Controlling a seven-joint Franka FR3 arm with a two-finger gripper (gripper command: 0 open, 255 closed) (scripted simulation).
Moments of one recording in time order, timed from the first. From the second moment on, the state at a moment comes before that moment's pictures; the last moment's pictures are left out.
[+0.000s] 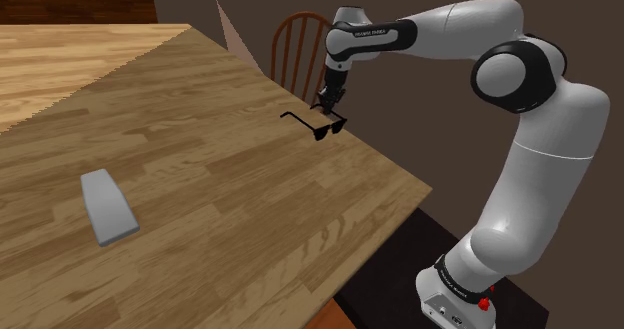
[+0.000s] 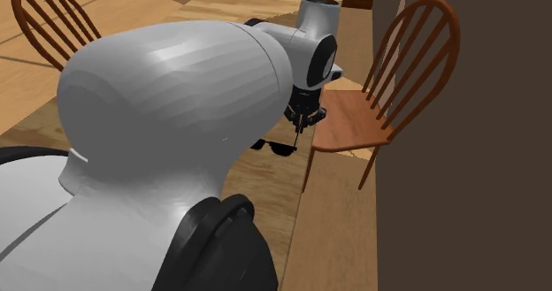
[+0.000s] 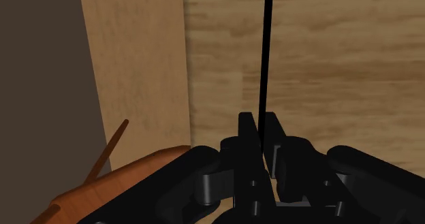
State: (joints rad) arm -0.07 0.31 0.00 -1.65 0.02 1.92 -0.14
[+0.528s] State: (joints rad) arm -0.07 0.29 0.00 -1.57 0.02 1.82 -0.14
